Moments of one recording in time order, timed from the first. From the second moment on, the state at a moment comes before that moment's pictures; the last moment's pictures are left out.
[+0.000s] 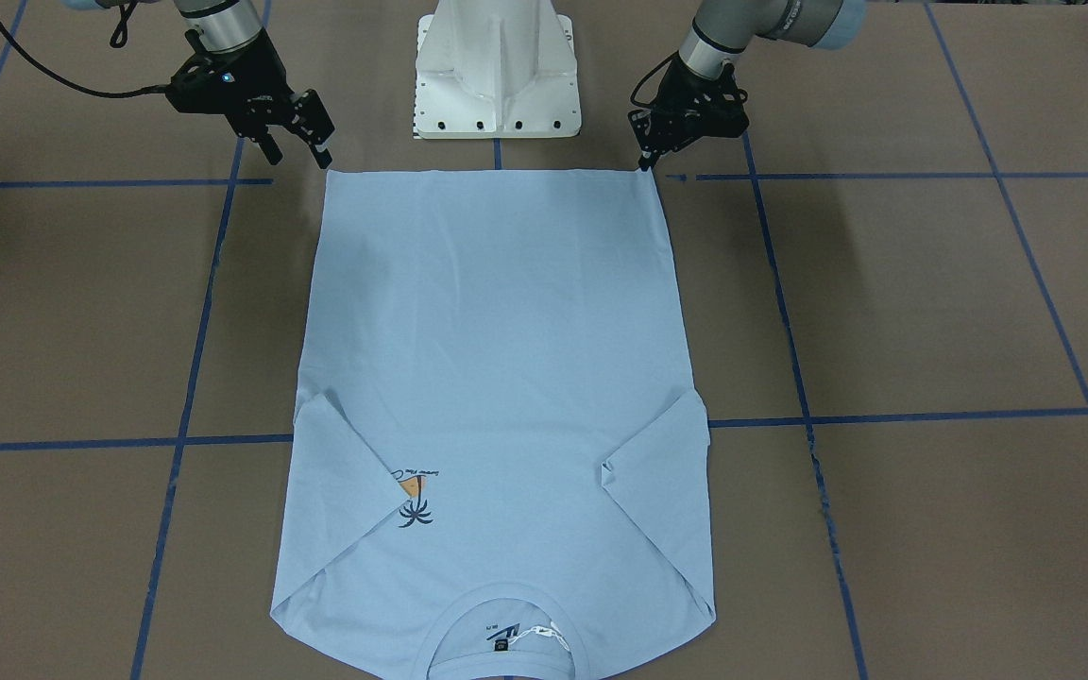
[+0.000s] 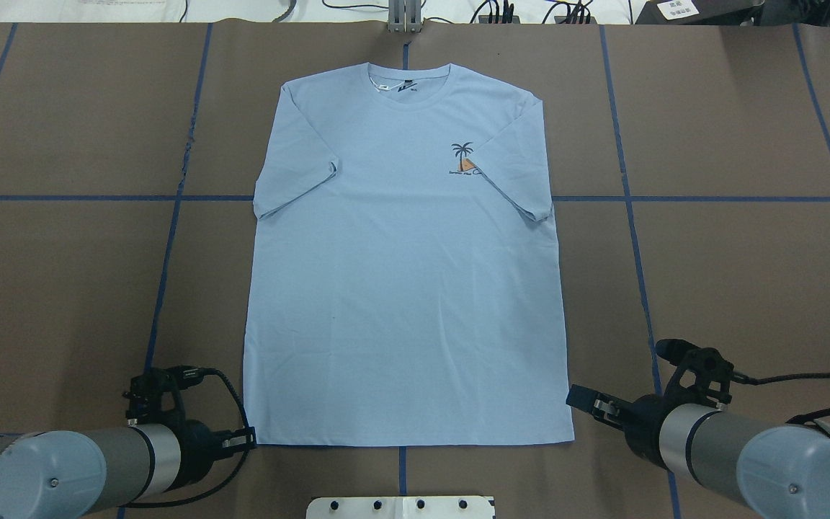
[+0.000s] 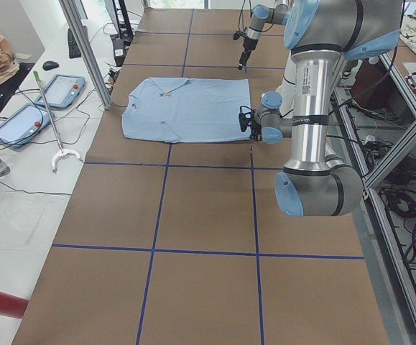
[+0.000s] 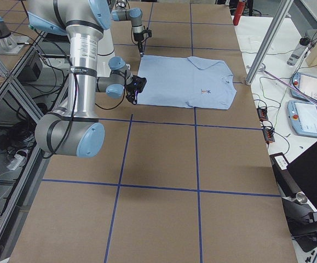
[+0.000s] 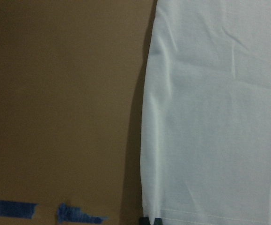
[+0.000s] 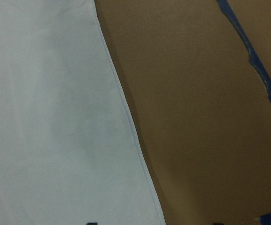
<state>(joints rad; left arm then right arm) -0.11 -1.58 -2.05 -2.17 -1.53 -1.69 0.10 -1.71 2.21 -1.10 1.38 1.91</state>
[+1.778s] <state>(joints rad) -0.11 -1.59 -2.07 -2.17 -1.53 -1.69 0.01 -1.52 2.11 -1.39 1.26 2.13</state>
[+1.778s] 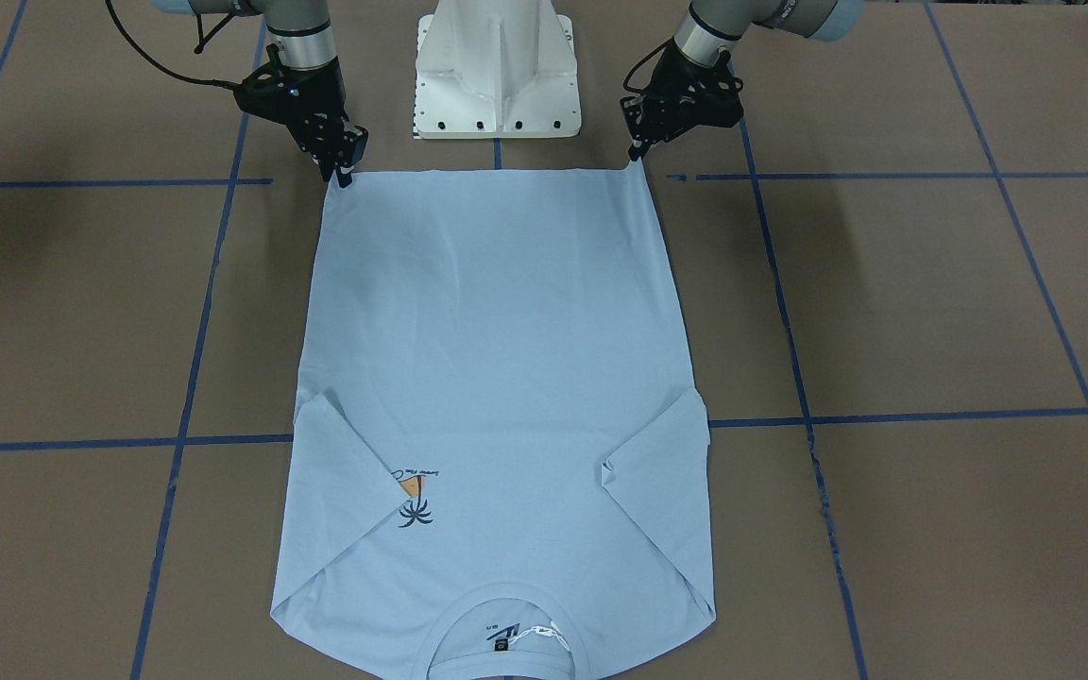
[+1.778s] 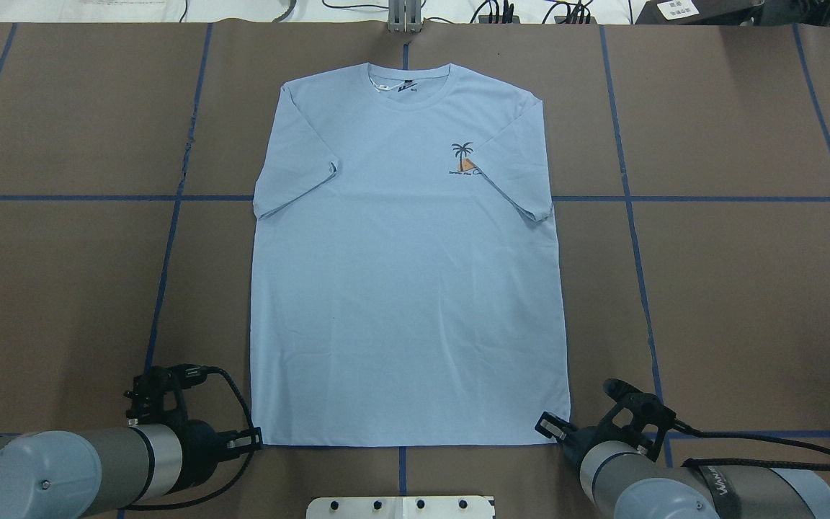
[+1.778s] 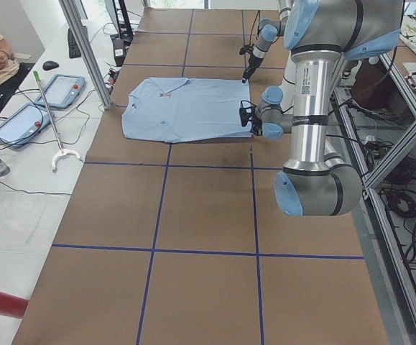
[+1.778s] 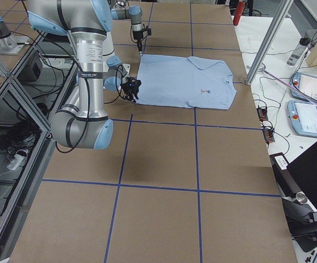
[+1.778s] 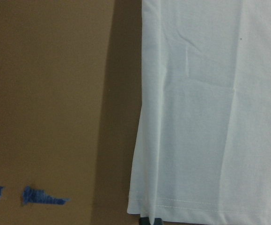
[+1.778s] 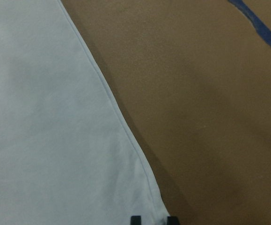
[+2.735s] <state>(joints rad) -0.15 -1.62 -2.57 -1.66 -1.72 -1.67 0.08 -1.54 2.56 -1.74 1.44 2.06</state>
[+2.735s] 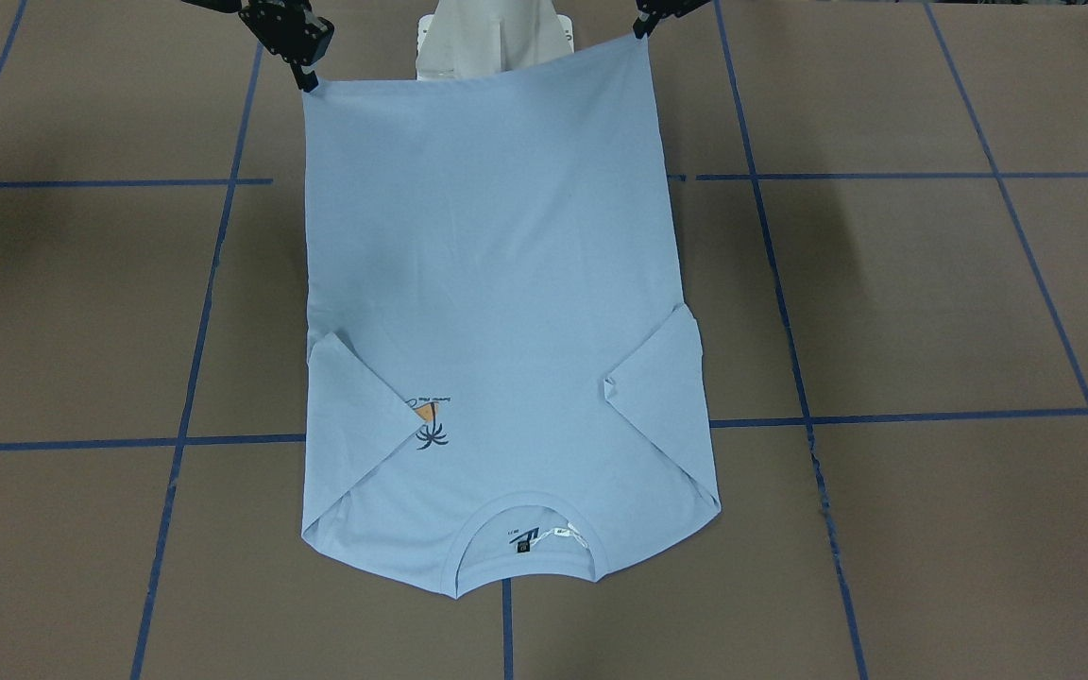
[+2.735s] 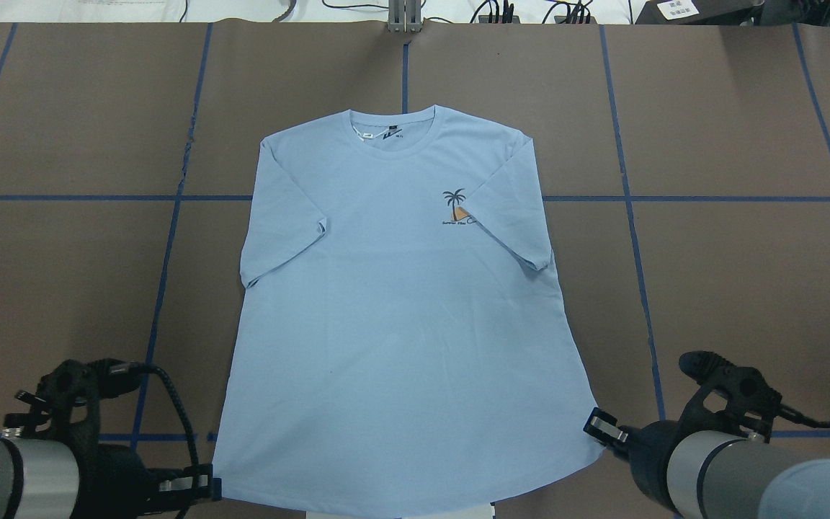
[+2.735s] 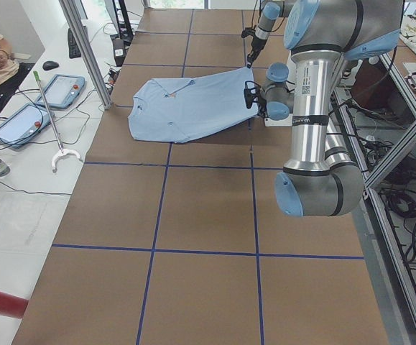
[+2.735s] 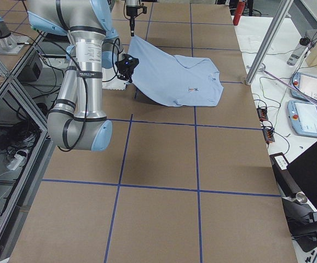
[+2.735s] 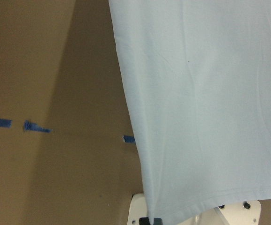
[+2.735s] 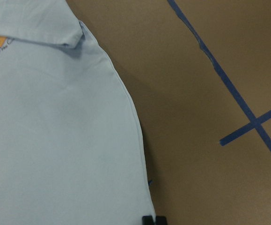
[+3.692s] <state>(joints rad) -0.72 -1.92 -2.30 -1.43 -1.94 -1.10 0.62 -1.16 2.26 -1.87 1.73 1.59</state>
